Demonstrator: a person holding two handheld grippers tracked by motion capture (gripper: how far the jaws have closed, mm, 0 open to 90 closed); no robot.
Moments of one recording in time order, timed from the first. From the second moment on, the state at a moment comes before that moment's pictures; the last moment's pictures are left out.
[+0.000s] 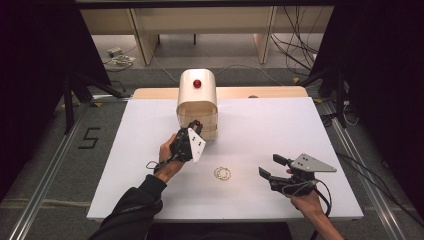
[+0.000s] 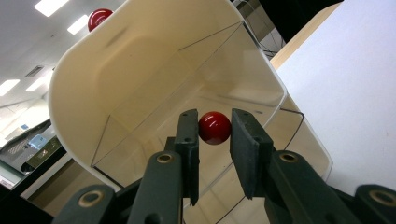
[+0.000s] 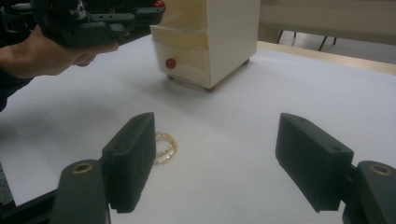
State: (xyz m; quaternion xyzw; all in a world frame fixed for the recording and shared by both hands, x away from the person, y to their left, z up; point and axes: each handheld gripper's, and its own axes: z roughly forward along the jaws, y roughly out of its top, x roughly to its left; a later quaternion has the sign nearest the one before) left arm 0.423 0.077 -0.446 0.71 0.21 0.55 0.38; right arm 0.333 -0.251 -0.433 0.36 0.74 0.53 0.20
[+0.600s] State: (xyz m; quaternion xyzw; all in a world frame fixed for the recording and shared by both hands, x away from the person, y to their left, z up) left arm 0.414 0.076 -0.443 0.72 0.21 0.54 0.37; right arm 0.333 -0.250 -0.433 0.36 0.75 0.52 0.20
